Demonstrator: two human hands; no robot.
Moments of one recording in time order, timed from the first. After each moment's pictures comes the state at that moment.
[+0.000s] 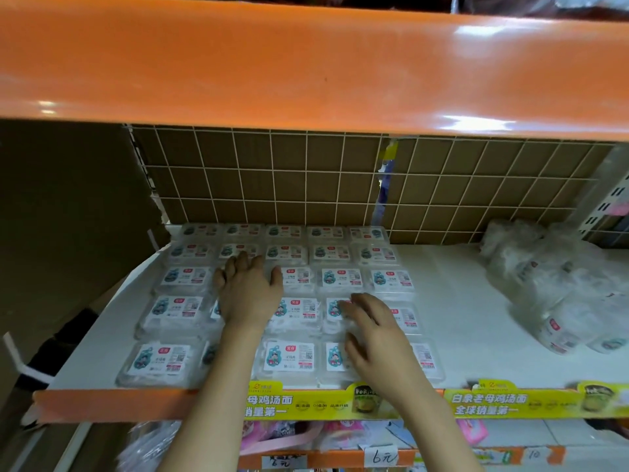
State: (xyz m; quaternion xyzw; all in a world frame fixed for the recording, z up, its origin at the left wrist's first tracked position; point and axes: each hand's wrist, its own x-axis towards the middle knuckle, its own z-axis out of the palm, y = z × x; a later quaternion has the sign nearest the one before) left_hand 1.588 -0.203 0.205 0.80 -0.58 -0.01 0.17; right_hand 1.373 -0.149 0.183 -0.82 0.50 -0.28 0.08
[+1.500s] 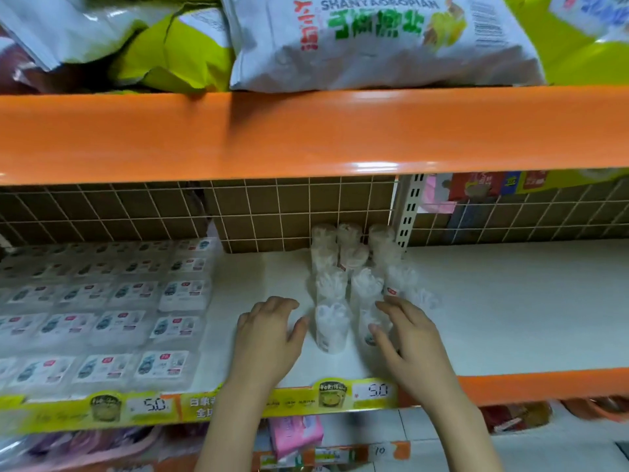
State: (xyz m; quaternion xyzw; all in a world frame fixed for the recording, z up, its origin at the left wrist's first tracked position) left_hand 1.212 -0.157 0.235 0.68 -0.70 -0.05 0.22; right_hand 0.992 -0.158 0.222 -0.75 0.59 -0.29 0.07
